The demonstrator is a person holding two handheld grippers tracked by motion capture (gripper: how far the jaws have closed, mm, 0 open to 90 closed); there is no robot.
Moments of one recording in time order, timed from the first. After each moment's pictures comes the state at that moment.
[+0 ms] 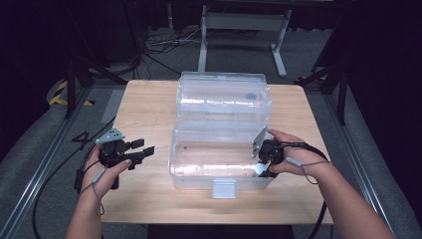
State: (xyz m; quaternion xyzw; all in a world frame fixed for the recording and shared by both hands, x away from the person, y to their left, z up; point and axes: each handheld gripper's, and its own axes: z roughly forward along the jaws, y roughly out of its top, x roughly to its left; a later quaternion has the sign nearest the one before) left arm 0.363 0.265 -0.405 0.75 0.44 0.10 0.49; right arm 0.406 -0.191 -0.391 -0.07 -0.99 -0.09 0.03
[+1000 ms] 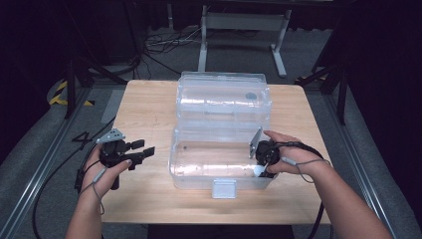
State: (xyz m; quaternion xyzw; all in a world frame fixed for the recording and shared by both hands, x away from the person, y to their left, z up) left arm 0.365 0.266 -0.408 0.75 0.44 0.09 0.48; right arm 0.411 -0.184 -0.399 -0.06 -0.99 -0.07 0.04
